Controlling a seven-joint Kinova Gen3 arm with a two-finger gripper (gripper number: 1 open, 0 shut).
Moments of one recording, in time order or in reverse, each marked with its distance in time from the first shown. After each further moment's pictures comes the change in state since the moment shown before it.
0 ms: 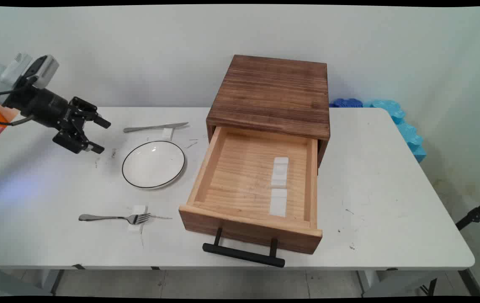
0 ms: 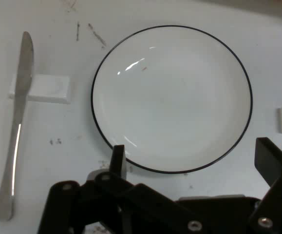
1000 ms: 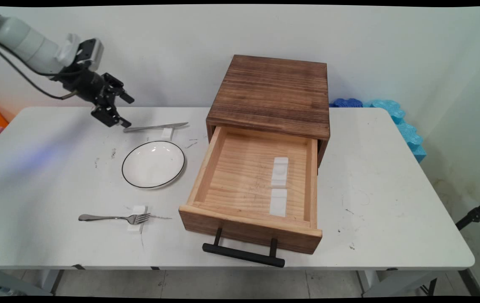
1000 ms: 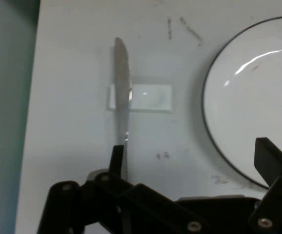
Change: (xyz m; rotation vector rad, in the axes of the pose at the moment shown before) arm 0.068 -0.074 0.040 0.114 -0.156 0.109
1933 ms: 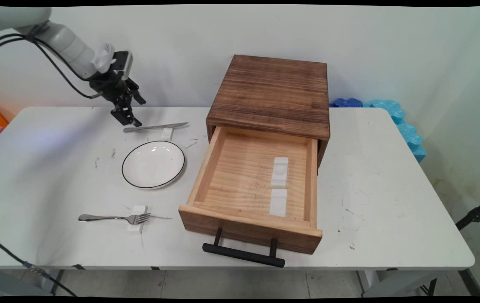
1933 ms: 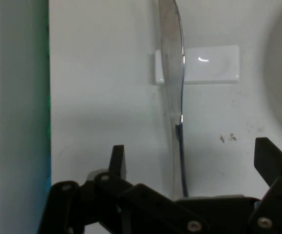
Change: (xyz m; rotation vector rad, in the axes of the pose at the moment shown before) arm 0.012 -0.056 0.065 -0.006 -0.154 0.081
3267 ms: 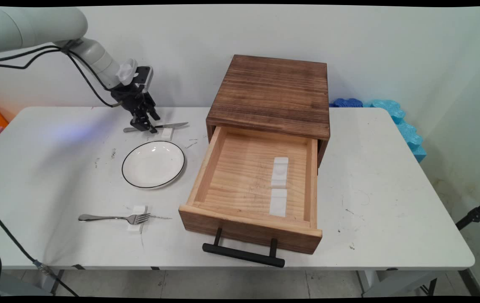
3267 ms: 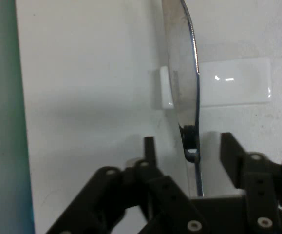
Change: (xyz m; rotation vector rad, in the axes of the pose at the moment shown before) arm 0.014 -0.022 0.063 -0.066 -0.031 0.043
